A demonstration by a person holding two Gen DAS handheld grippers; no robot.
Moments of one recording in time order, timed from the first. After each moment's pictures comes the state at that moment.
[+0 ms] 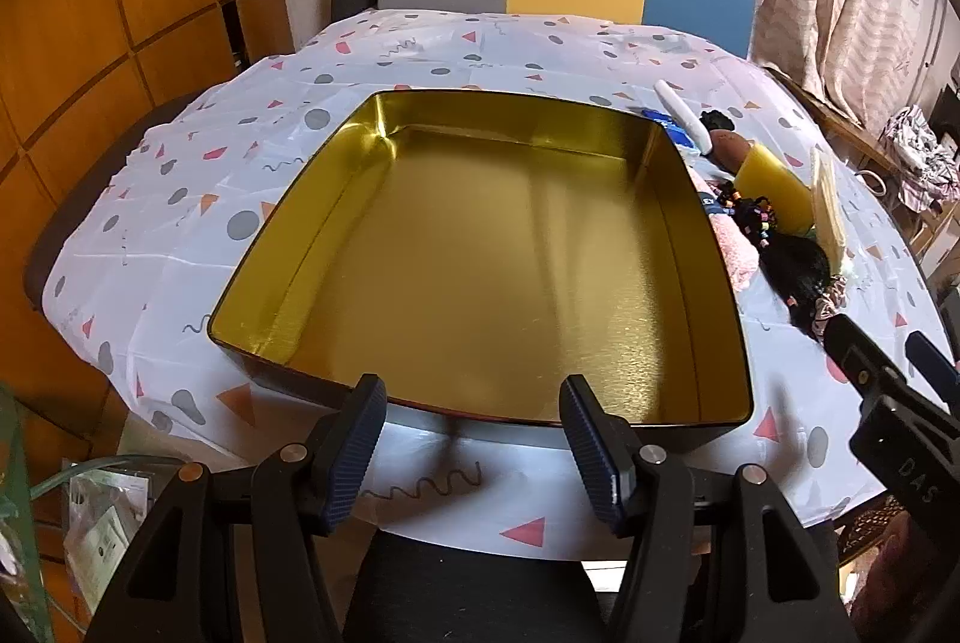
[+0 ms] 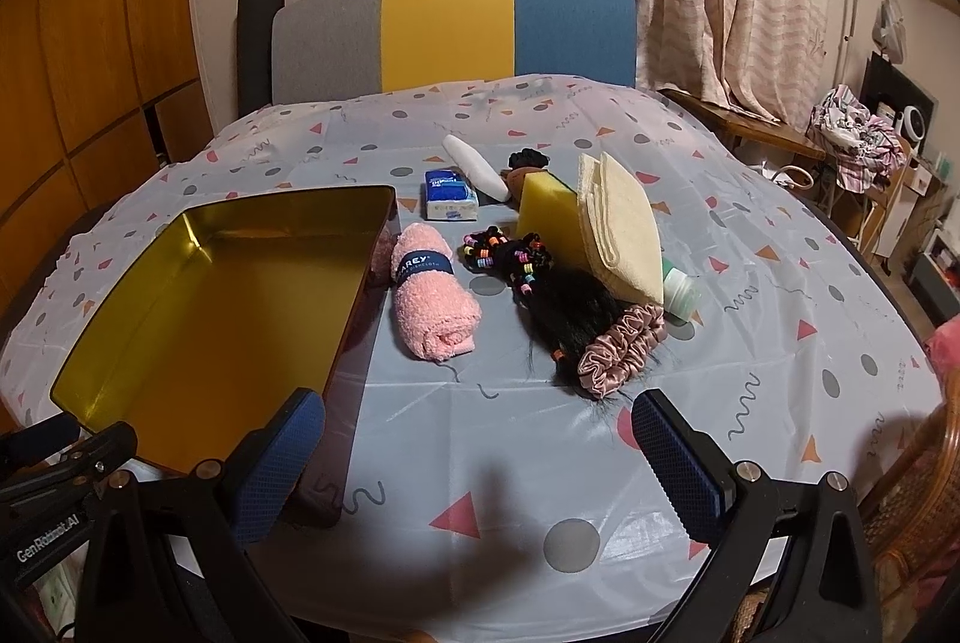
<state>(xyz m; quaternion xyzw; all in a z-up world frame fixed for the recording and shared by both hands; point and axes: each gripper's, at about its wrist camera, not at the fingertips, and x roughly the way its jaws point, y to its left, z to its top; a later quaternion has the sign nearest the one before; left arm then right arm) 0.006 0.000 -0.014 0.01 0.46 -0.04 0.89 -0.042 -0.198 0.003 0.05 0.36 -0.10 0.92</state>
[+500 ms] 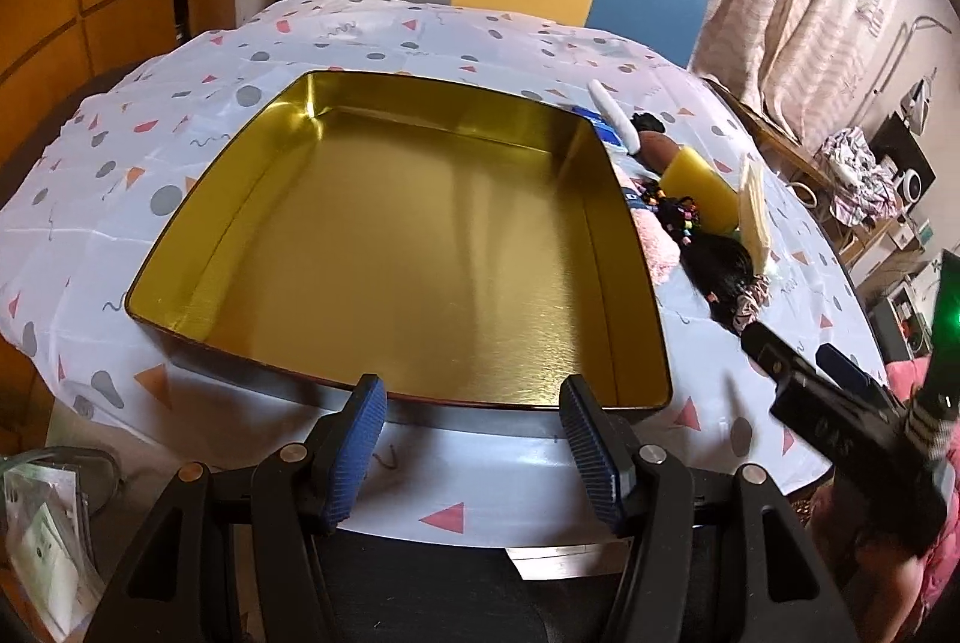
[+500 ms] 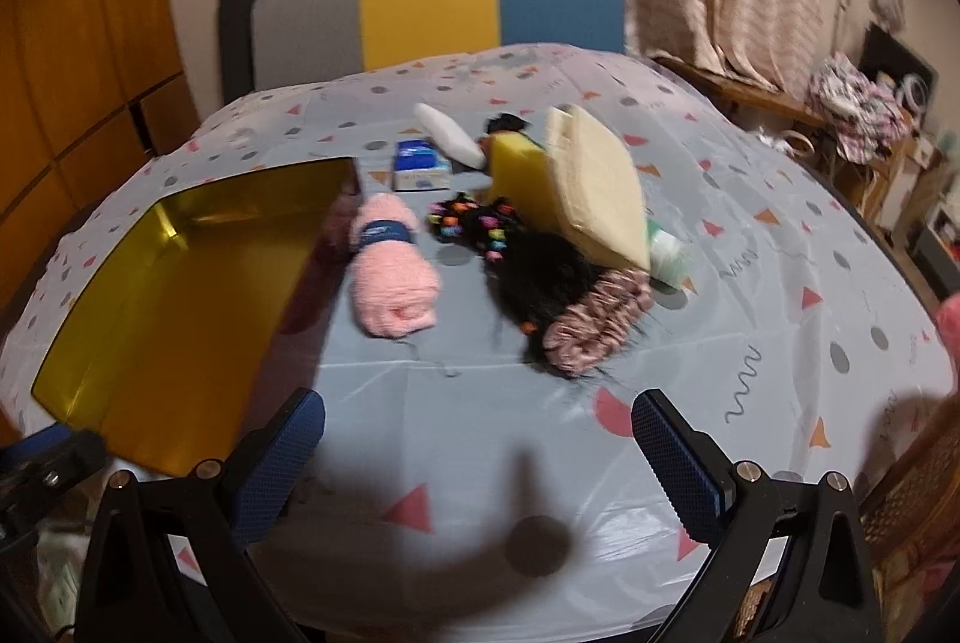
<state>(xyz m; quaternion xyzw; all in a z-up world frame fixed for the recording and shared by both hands) 0.001 -0.006 -0.015 -0.05 0.47 -0.13 0.87 -0.036 -0.235 -0.020 0.08 0.39 -0.11 0.91</state>
